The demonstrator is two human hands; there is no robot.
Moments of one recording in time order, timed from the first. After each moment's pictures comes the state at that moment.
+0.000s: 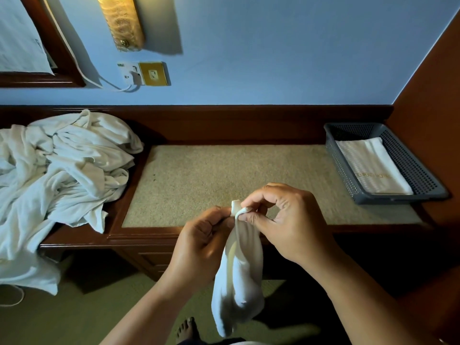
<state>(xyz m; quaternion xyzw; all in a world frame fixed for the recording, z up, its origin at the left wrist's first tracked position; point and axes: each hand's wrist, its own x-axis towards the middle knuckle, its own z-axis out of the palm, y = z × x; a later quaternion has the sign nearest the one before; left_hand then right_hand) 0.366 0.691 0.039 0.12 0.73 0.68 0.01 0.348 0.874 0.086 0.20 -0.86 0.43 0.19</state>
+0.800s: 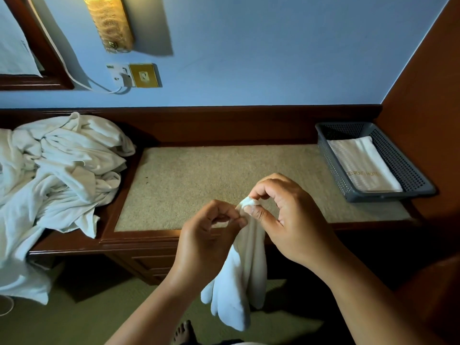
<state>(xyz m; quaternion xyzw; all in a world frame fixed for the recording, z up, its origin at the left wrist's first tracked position) 0.358 0.713 0.035 0.14 0.74 0.65 -0.09 0.350 0.891 0.090 0.21 -0.88 0.38 0.18</state>
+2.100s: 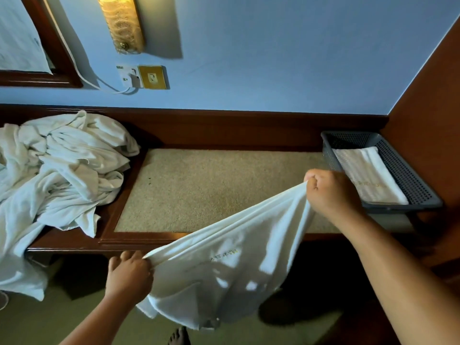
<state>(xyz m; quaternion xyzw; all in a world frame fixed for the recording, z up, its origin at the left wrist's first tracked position) 0.341 0.548 -0.130 -0.05 0.99 -0.07 0.12 0.263 0.969 0.054 -0.04 -0.97 0.17 0.16</state>
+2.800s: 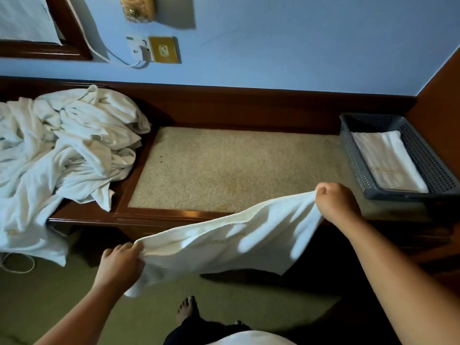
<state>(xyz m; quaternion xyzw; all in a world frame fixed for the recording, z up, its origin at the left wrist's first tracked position) 0.371 0.486 -0.162 -0.06 0.99 -0.03 0.13 0.256 0.984 -0.032 -0.19 -0.96 0.20 -0.01</state>
